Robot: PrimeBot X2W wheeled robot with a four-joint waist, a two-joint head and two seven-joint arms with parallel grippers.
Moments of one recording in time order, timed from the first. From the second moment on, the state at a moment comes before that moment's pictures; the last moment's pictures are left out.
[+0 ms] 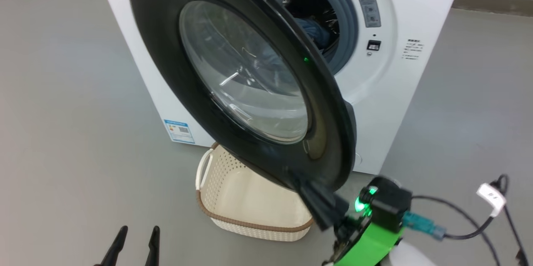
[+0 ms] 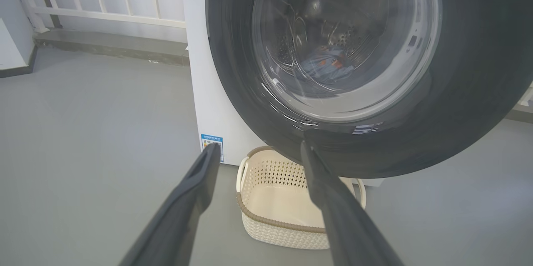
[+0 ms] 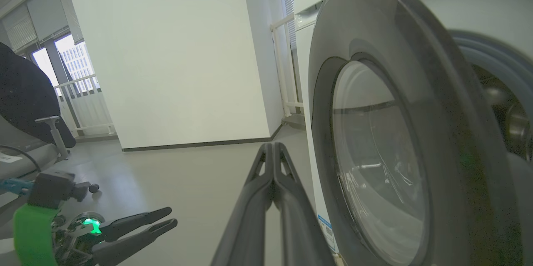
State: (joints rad) left arm 0.14 0.05 0.00 0.09 -0.21 -0.11 -0.26; right arm -0.26 -0.20 0.61 0.05 0.51 0.13 -0.26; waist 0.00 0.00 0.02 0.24
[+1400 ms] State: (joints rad) left arm 0.05 0.04 -0.10 0.04 -0.25 -0.06 -0.26; right arm -0.42 -0.21 0.19 0.27 0.53 0.13 -0.26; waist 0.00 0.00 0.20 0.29
